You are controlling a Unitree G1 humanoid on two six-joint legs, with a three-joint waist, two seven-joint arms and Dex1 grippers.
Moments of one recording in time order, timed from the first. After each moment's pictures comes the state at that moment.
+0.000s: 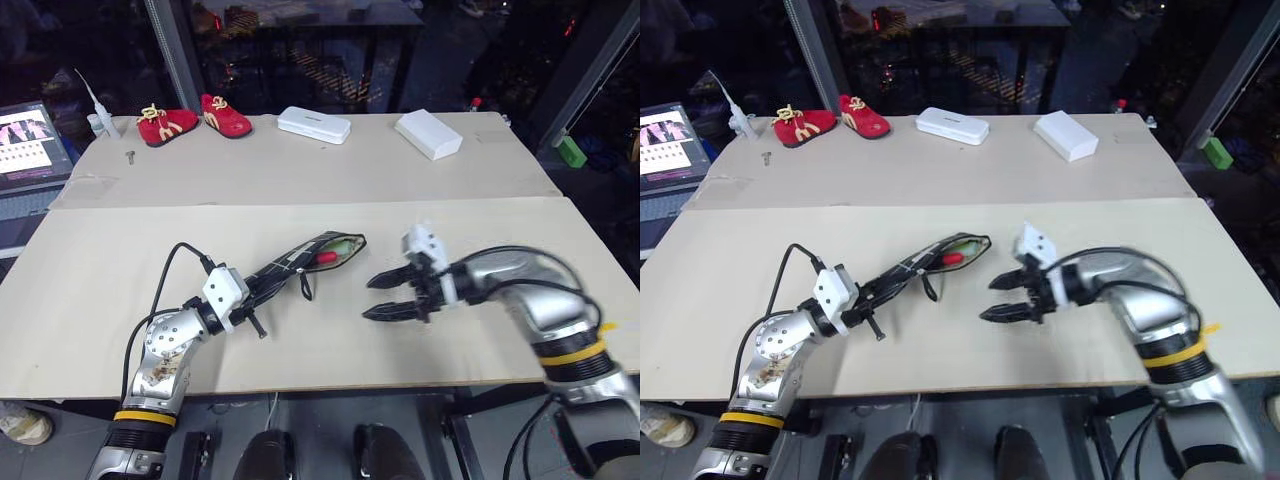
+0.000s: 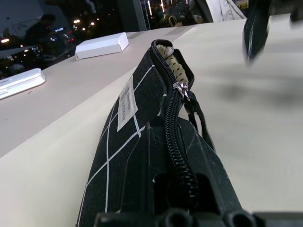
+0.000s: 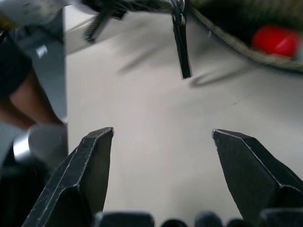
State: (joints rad) left arm -0.19 0.42 -0.02 0.08 -0.24 -0.22 -0.84; right arm -0.61 -0.51 0.25 -0.04 0.32 0.85 1.04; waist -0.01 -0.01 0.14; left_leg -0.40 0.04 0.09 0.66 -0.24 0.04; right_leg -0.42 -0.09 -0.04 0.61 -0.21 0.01
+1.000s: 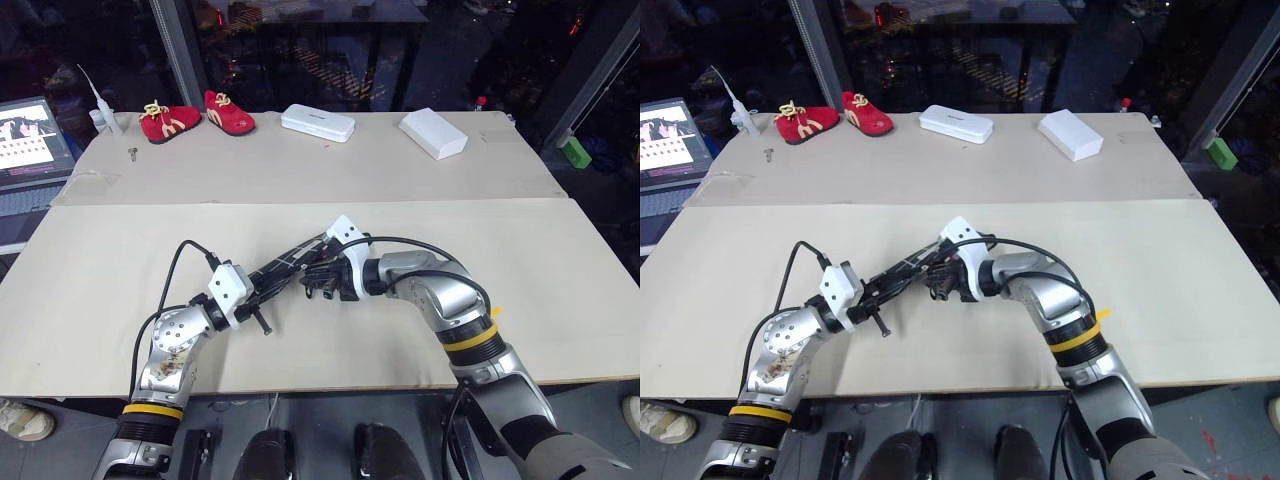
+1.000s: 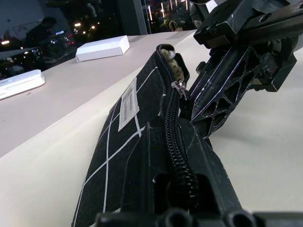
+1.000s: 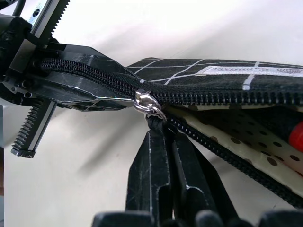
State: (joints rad) left arm -0.22 0.40 -0.03 0.12 -0.24 -0.24 -0.86; right arm -0.73 -0.26 0.29 0.04 0.30 0.95 0.79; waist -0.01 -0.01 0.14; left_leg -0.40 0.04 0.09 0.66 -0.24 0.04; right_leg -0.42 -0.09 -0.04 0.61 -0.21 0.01
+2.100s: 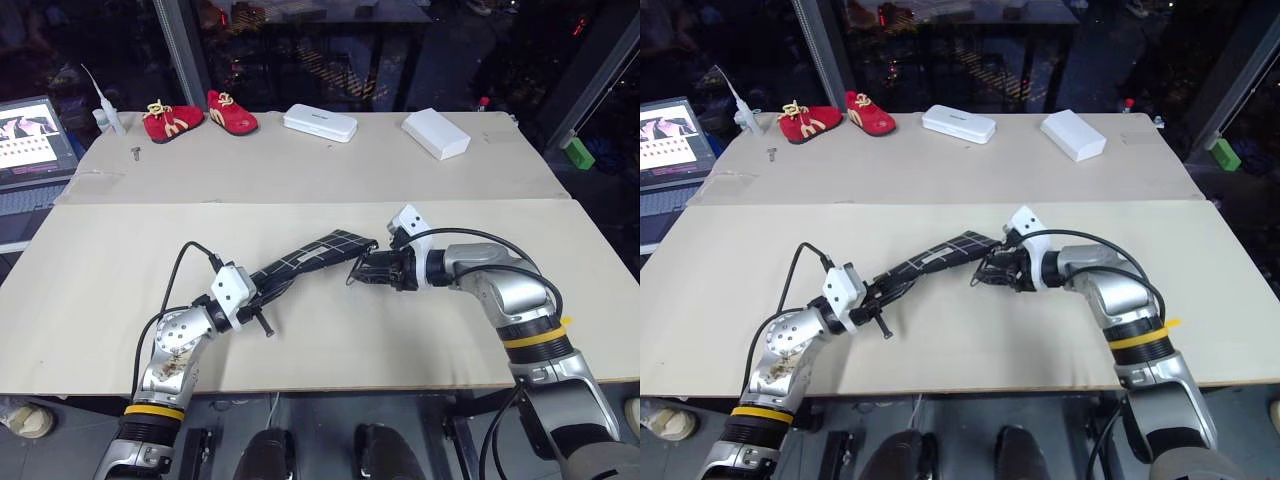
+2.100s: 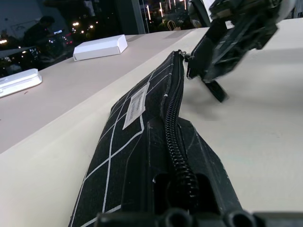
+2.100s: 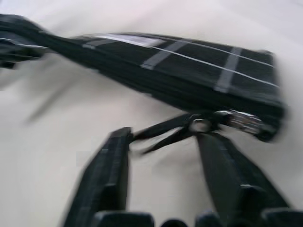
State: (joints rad) left arm -0.22 0.39 -0.04 0.12 -0.24 -0.24 -0.85; right arm -0.66 -0.53 0.18 0.05 0.33 0.81 0.94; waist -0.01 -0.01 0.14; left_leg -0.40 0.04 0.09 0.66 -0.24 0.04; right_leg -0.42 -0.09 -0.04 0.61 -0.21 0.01
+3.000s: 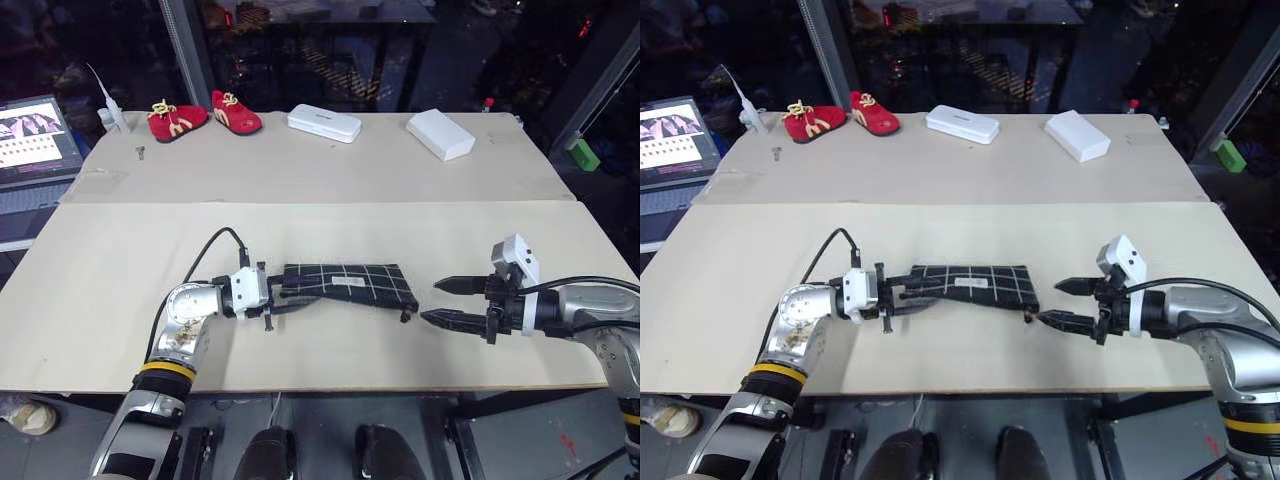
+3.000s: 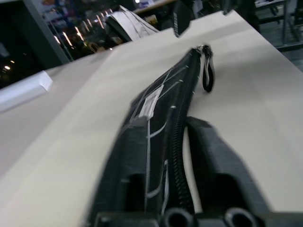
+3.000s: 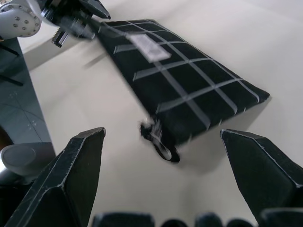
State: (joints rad) left arm -0.45 0.40 -0.13 0.42 -0.28 -0.49 -1.26; right arm -0.21 -0.86 -0.17 -0.26 0.56 0.77 1.09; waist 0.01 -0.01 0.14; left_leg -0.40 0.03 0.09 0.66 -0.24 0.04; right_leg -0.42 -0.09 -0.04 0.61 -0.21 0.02
